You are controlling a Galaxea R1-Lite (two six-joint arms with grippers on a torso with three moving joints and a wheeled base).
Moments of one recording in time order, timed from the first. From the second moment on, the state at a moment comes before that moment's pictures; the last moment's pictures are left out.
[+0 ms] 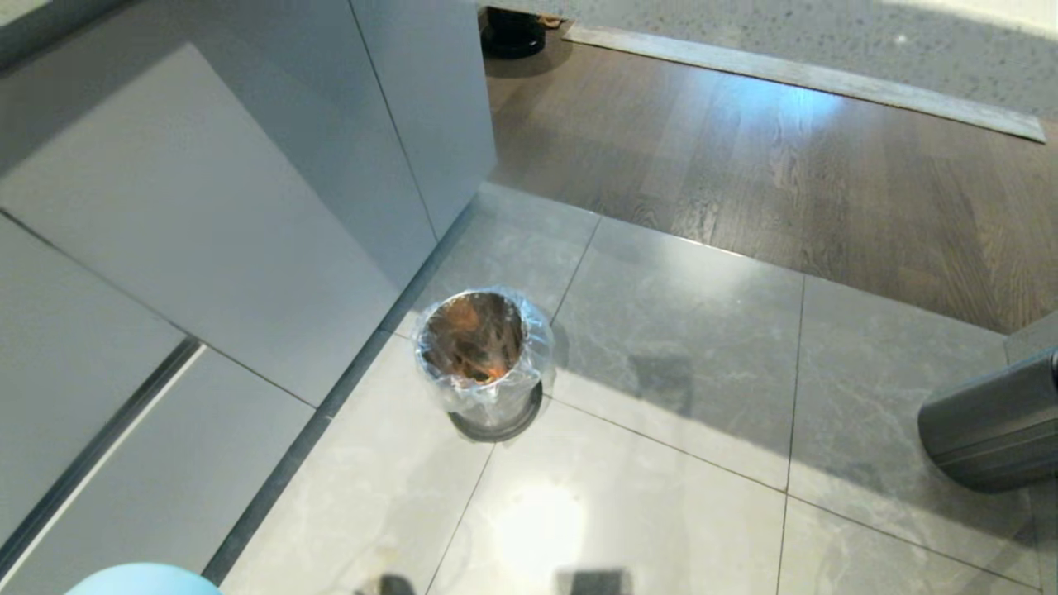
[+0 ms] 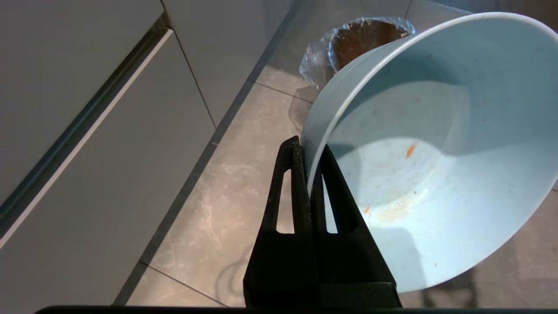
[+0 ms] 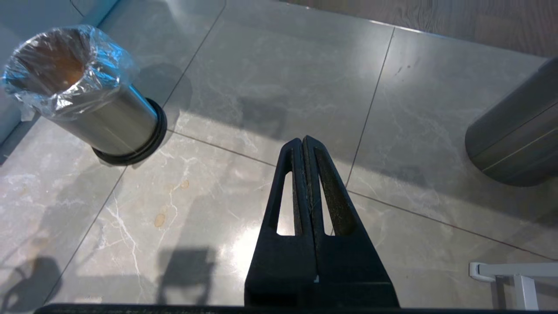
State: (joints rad) left arm 0.00 0.00 0.00 -0.01 -0.01 -0.02; right arm 0.00 0.00 0.00 0.00 -0.02 0.05
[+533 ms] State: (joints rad) left arm 0.00 0.00 0.00 -0.01 -0.01 -0.02; right arm 0.00 0.00 0.00 0.00 -0.02 0.05
